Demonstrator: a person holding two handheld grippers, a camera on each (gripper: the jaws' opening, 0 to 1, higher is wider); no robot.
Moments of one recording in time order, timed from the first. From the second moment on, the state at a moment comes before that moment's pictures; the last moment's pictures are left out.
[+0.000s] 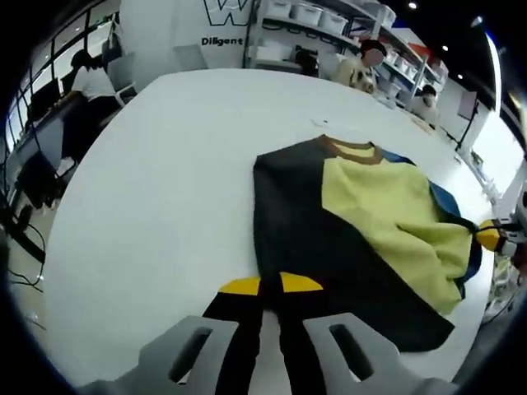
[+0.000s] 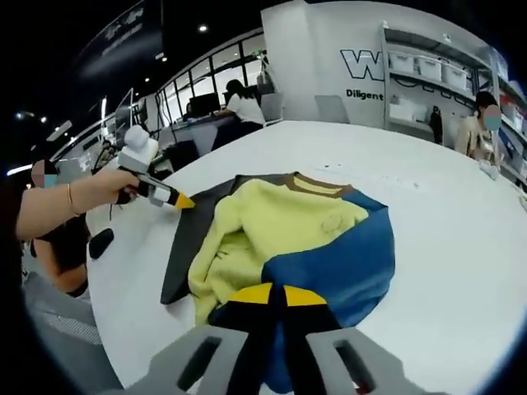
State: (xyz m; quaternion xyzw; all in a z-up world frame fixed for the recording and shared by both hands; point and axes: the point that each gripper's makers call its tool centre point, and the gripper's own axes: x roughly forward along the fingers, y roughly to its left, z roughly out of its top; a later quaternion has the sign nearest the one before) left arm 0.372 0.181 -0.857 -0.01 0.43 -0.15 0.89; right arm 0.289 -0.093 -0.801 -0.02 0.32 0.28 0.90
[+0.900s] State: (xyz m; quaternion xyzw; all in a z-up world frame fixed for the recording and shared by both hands) left arm 0.386 0.216 -0.857 0.05 0.44 -0.13 0.89; right arm 0.320 -0.224 -0.806 -0.03 0.34 0.13 0.93
